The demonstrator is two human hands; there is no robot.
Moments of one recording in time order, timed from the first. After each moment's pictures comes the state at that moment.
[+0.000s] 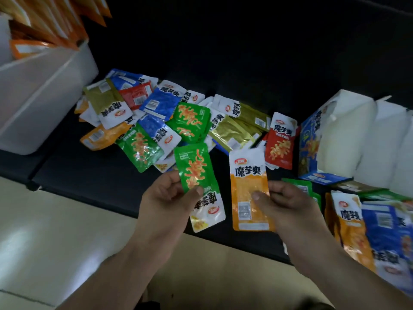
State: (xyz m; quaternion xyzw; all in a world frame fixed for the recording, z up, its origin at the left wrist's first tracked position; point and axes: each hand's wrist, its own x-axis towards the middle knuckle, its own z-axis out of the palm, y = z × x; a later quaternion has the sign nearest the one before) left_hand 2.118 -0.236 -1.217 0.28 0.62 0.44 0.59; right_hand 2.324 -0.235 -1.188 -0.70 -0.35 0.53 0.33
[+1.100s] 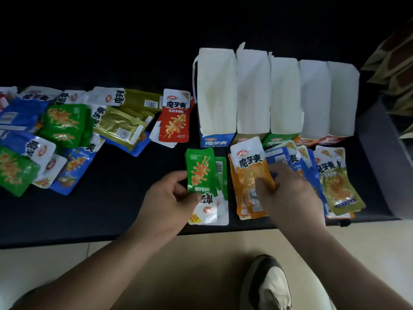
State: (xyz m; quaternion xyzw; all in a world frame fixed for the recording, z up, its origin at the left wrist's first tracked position) left_hand 2.284 -0.242 -1.240 0.59 0.59 0.21 0.52; right_hand 2.512 -0.300 -1.213 -0.86 -0.47 0.15 0.12
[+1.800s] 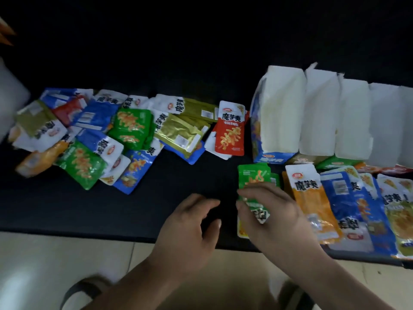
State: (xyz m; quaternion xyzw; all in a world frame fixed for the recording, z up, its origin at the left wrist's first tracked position) left_hand 2.207 -0.254 -1.268 0.74 0.53 0.21 0.35; right_hand 2.405 -0.271 -1.220 -0.67 -0.65 0.21 0.28
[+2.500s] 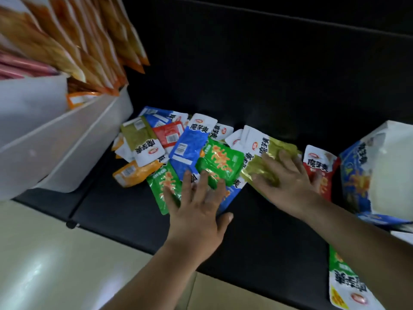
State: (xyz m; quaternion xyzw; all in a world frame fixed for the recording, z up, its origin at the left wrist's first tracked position) left_hand 2.078 -0.170 -1.268 0.74 0.66 0.01 0.14; right_hand 2.298 -0.094 -1.240 -0.71 -0.66 0.24 -0.03
